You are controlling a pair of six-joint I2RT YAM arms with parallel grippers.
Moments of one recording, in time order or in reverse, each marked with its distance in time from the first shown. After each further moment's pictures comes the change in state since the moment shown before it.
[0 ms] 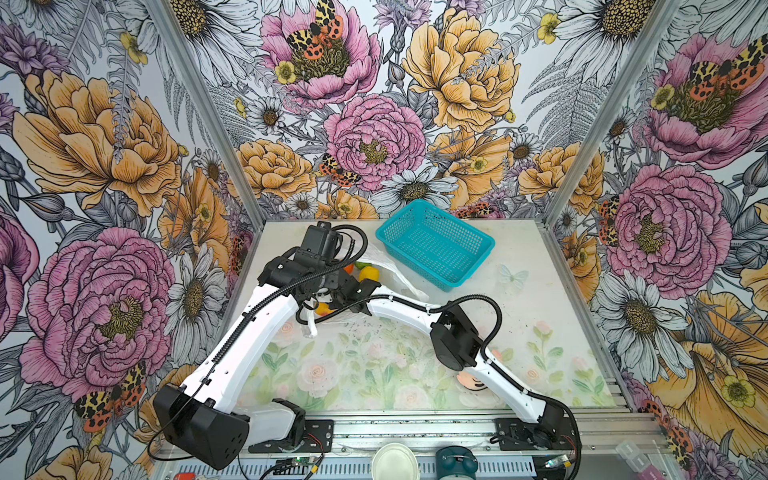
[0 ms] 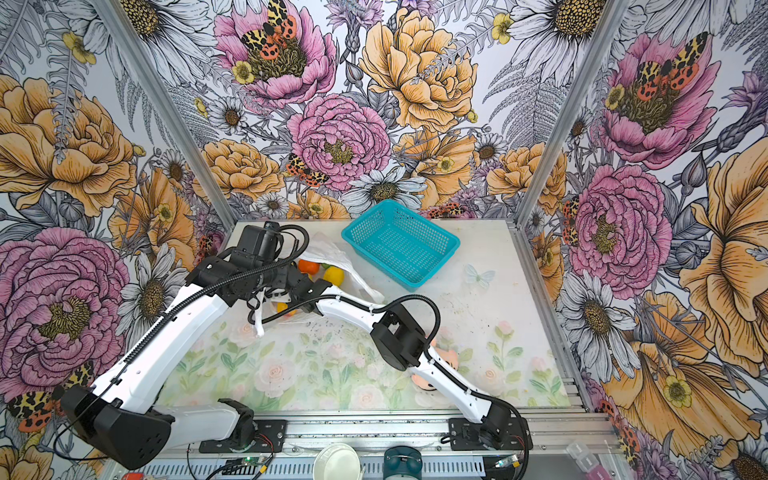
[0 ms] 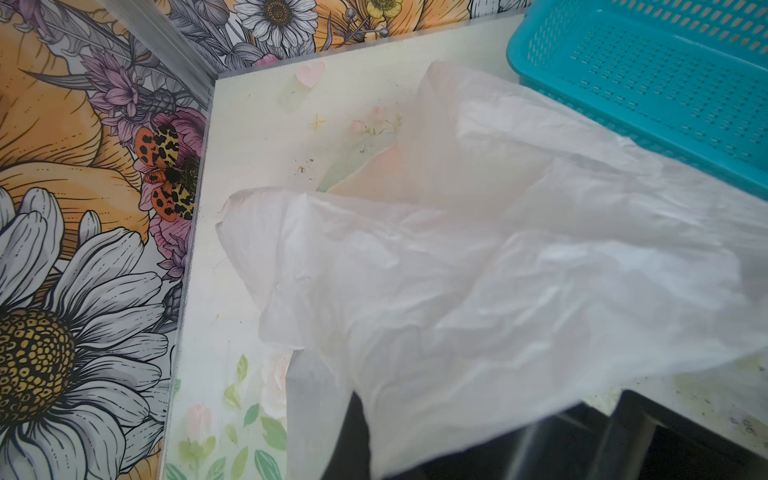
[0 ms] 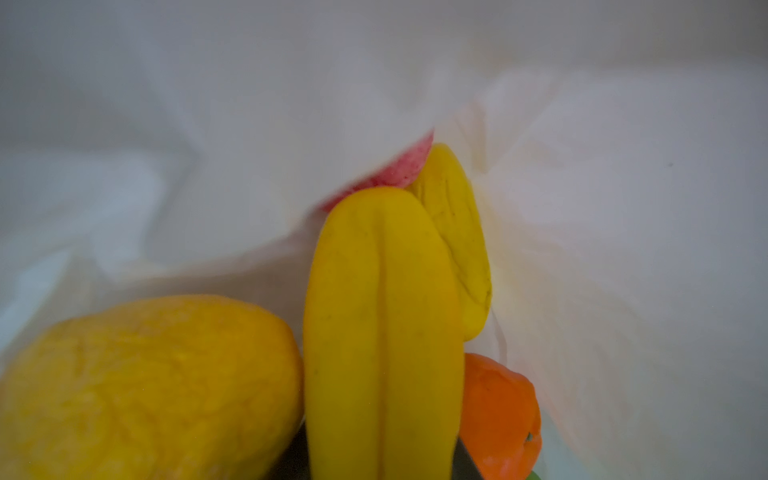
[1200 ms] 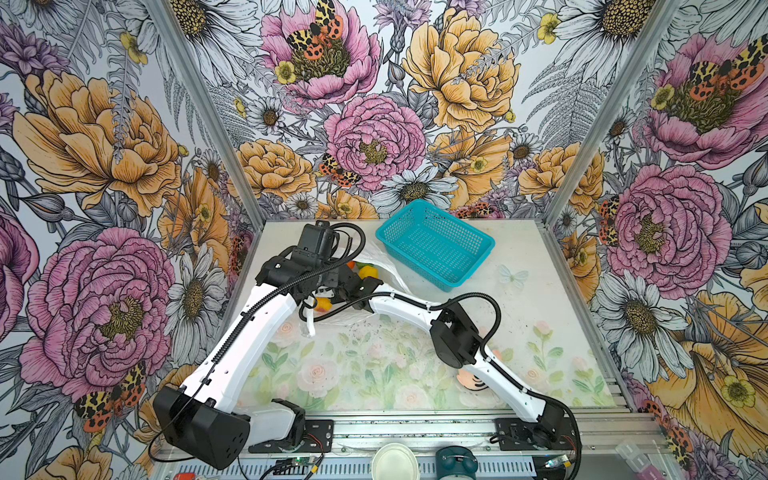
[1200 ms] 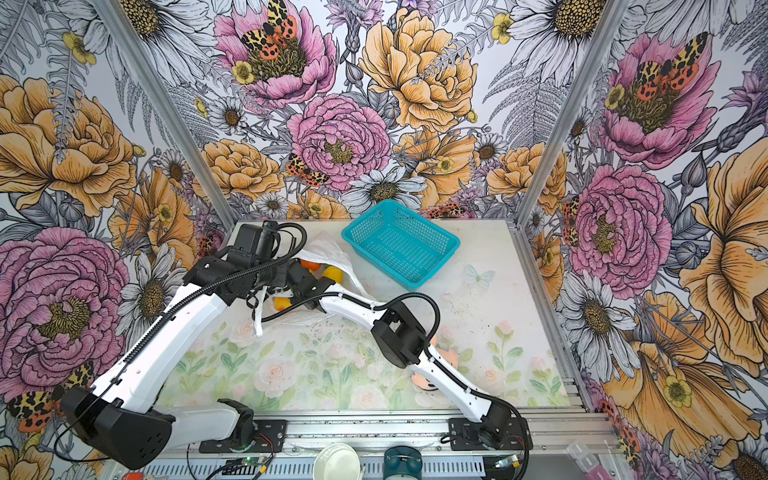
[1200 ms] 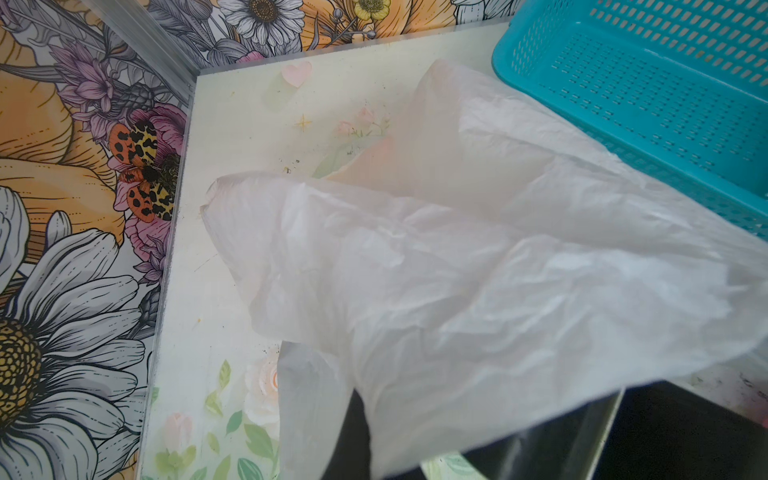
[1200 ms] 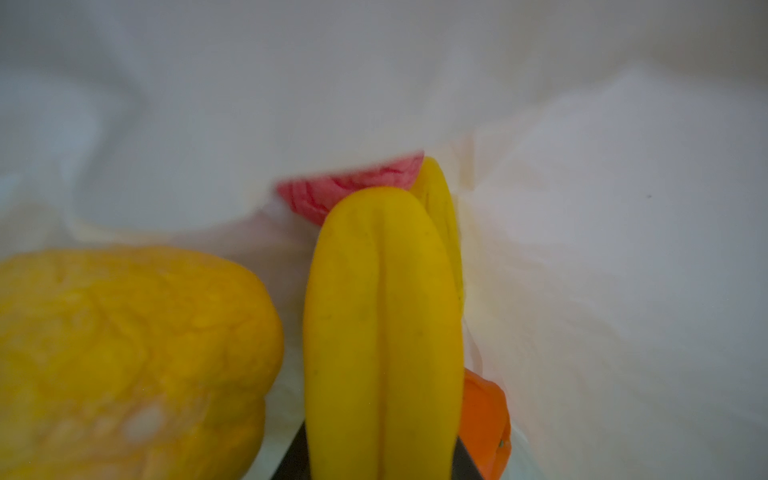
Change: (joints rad) left arm 0.024 0.000 0.000 0.015 0.053 -0.003; right arm -0.029 0.014 0.001 0.084 -0.003 -0.071
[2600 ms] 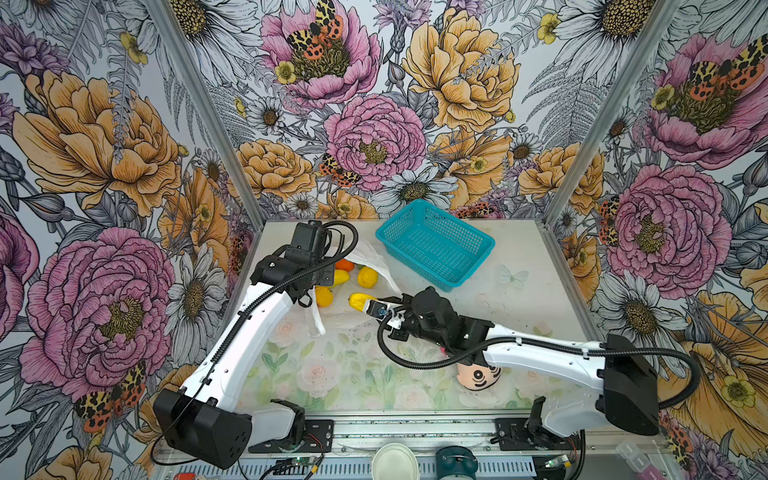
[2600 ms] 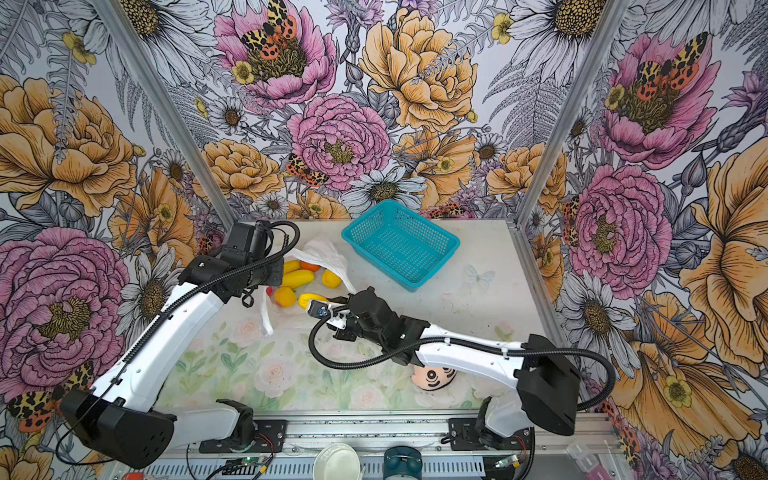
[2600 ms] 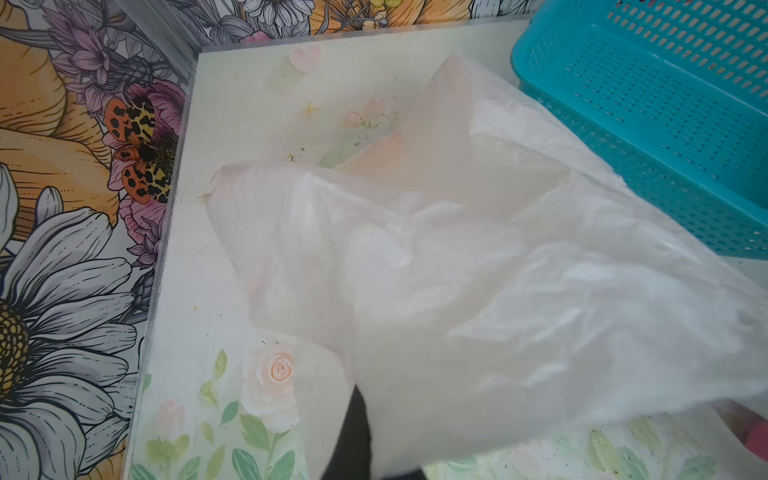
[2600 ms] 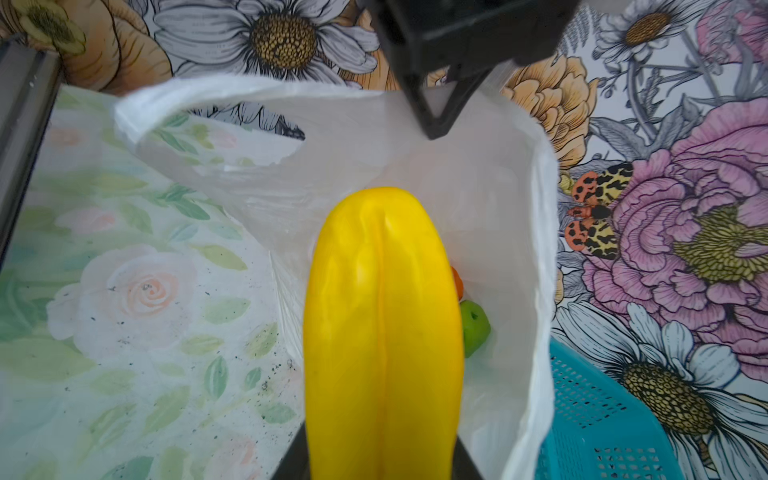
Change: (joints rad) left arm 0.061 -0.001 0.000 -0.009 0.040 -0.015; right arm 0.091 -1.310 -1.448 0.472 -0.111 0.555
